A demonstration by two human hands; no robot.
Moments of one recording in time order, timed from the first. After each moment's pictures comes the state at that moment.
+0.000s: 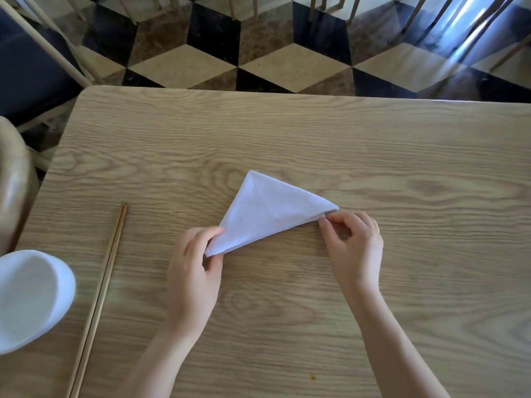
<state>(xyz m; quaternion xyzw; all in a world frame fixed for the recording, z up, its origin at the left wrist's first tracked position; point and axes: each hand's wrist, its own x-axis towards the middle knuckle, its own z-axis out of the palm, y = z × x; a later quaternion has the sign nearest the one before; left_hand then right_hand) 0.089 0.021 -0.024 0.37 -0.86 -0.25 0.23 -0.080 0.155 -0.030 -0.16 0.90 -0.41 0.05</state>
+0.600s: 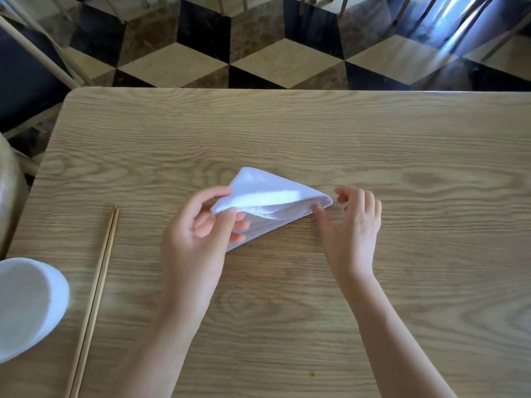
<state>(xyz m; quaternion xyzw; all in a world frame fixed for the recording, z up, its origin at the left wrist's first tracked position) 0.040 0.031 0.059 0.43 -0.63 -0.59 0.26 -0.091 0.148 -0.035 -0.19 0.91 -0.36 -0.02</state>
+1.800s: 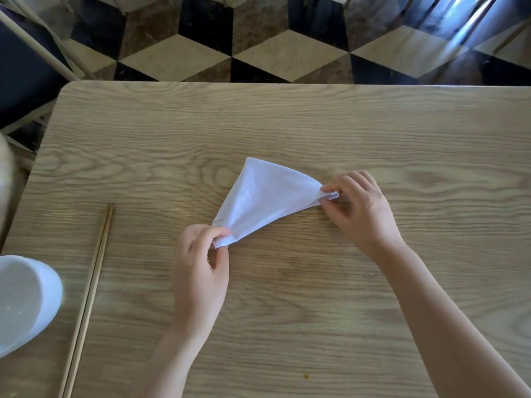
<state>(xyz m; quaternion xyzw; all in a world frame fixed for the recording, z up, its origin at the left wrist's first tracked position) 0.068 0.037 -0.024 0.40 -0.84 -0.28 0.24 -0.149 0.163 -0.039 -0.43 0.83 -0.35 0.03</state>
